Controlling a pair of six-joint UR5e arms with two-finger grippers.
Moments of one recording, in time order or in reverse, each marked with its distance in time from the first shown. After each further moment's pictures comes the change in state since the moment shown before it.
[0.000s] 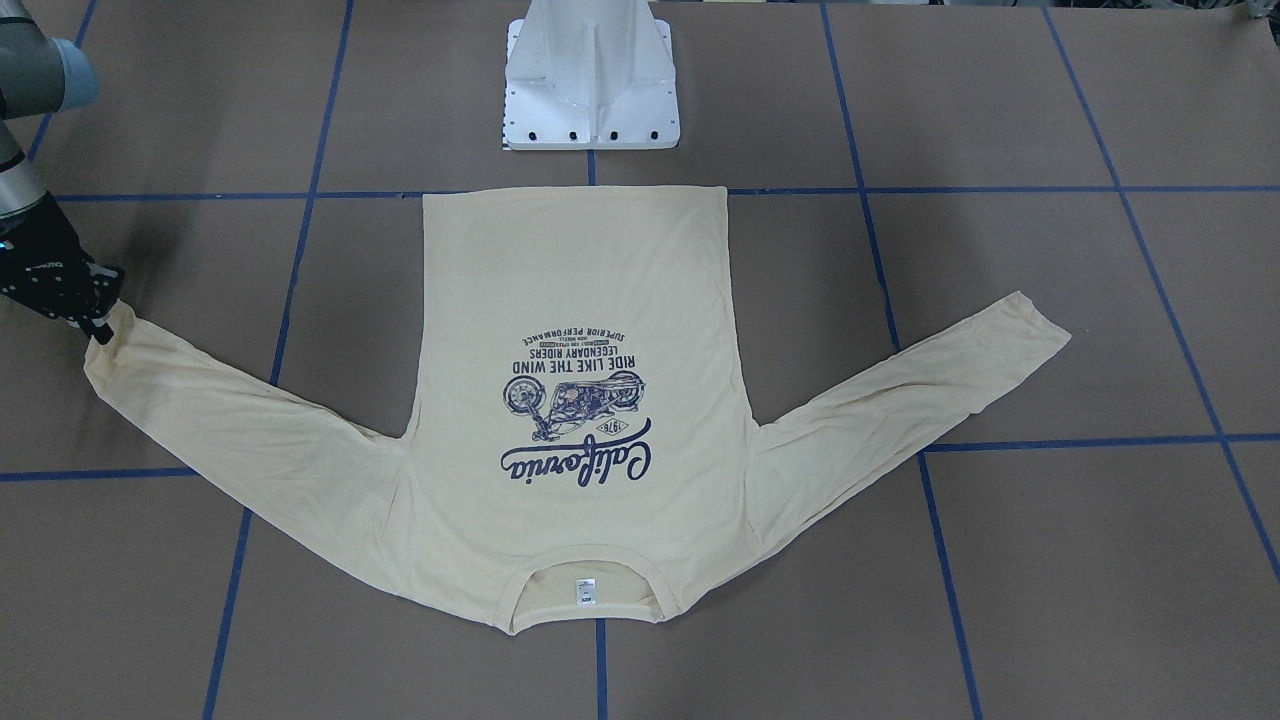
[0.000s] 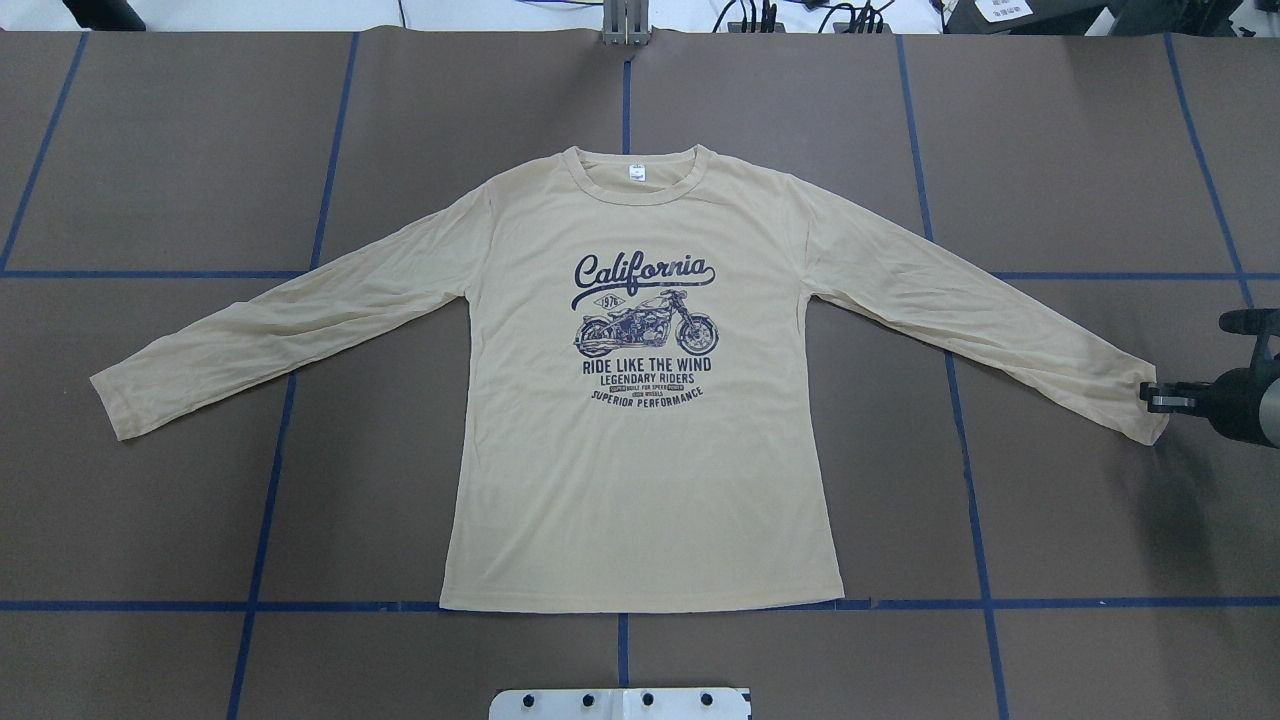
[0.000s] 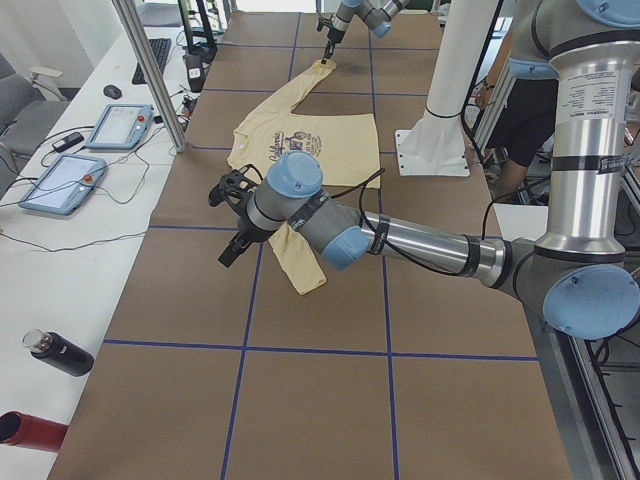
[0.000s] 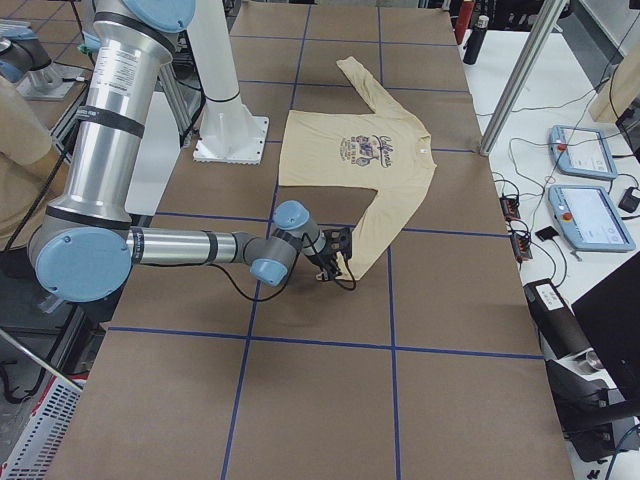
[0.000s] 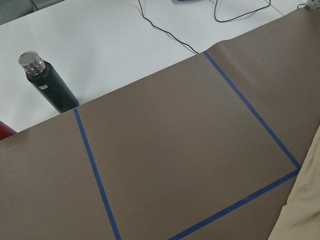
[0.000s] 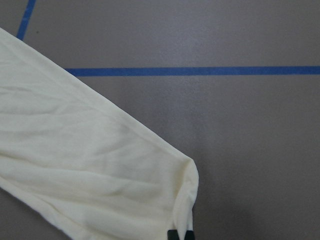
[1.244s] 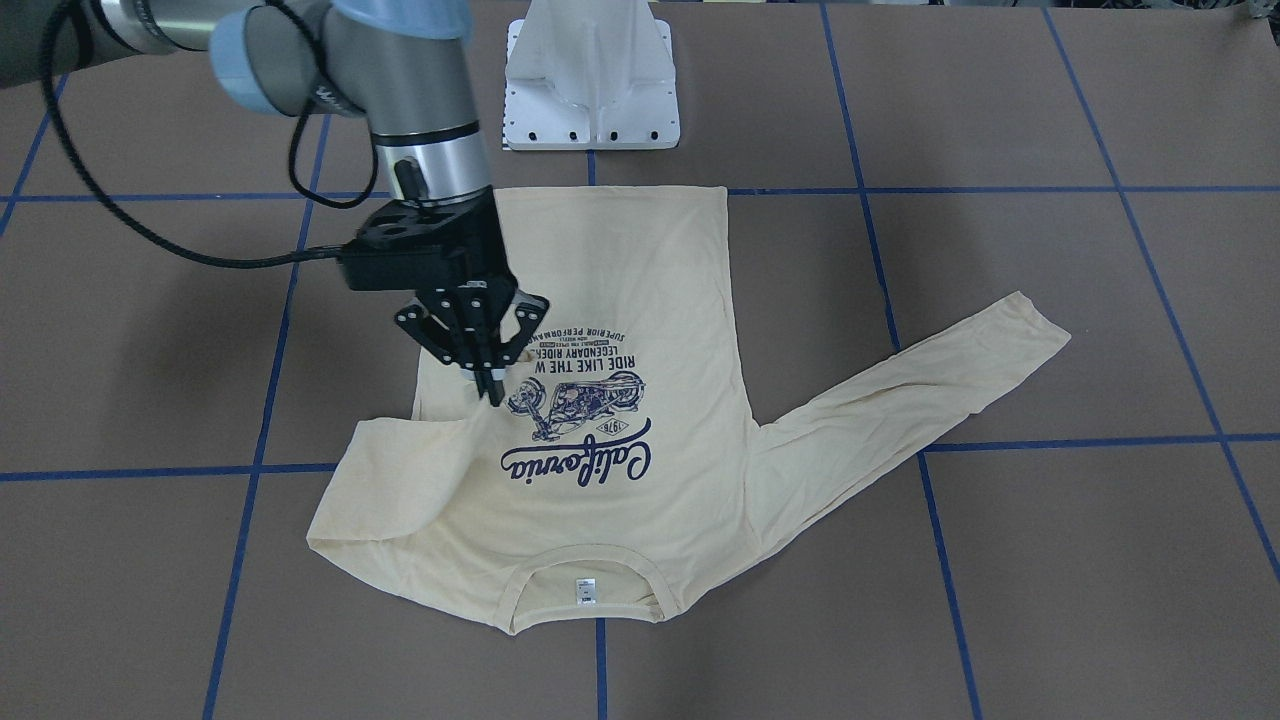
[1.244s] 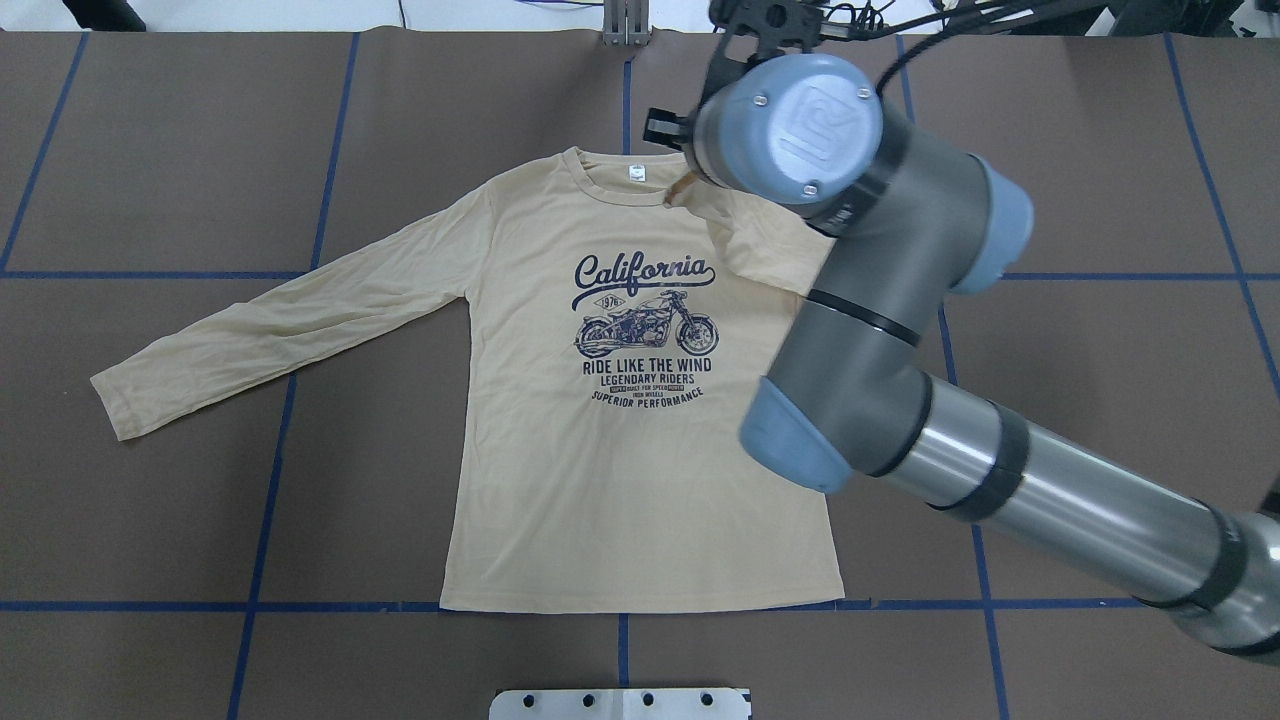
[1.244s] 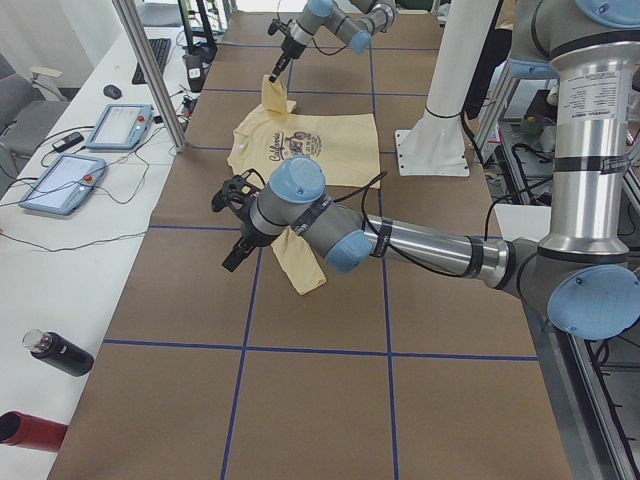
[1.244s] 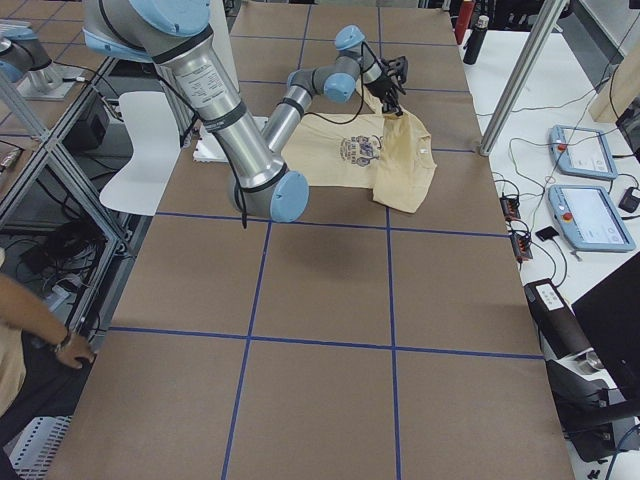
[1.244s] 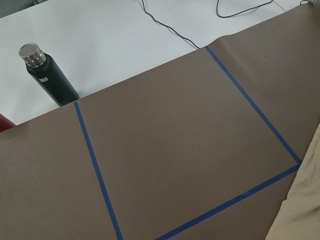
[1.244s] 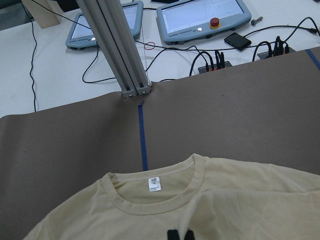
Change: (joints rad) left arm 0.000 0.018 0.001 0.000 -0.005 -0.003; right arm -0.146 1.115 -0.131 -0.859 -0.316 0.291
